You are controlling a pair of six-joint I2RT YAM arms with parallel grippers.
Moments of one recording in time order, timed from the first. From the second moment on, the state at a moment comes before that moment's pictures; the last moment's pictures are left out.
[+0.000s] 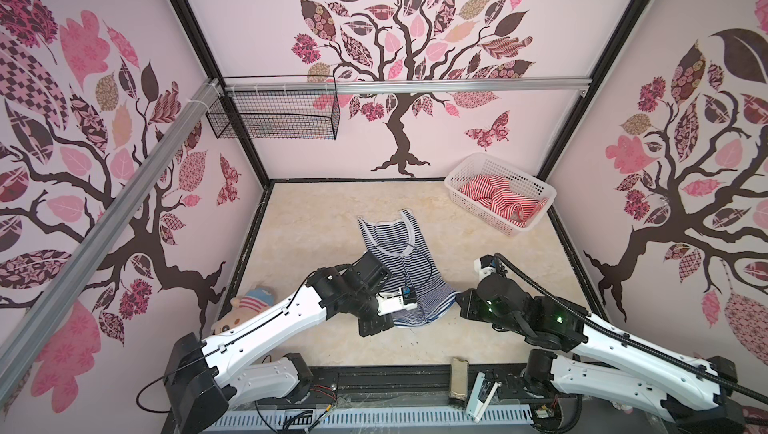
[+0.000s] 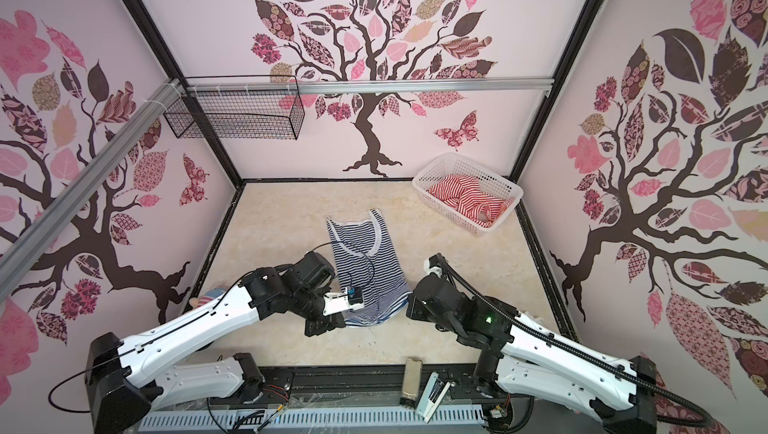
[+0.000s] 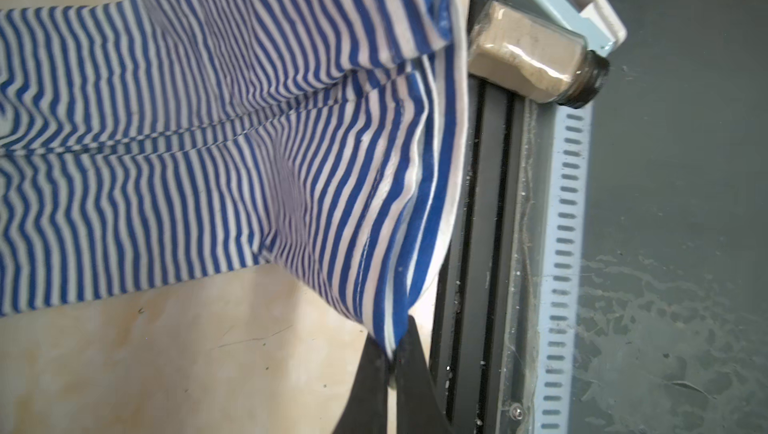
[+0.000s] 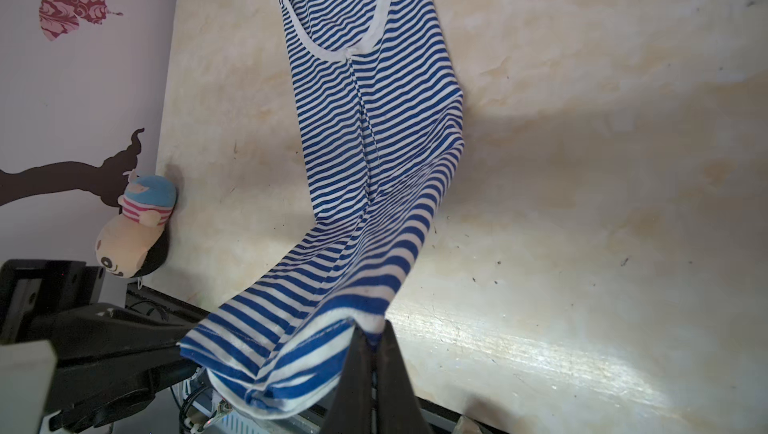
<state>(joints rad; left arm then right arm) -0.85 1.17 0.96 -0.95 0.34 0.47 1.01 0.84 0.80 -0.74 0.24 1.03</state>
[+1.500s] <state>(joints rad) -0.38 1.87 1.28 -0.54 0.08 0.42 0.50 1.94 1.42 -0.49 -0.10 0.63</state>
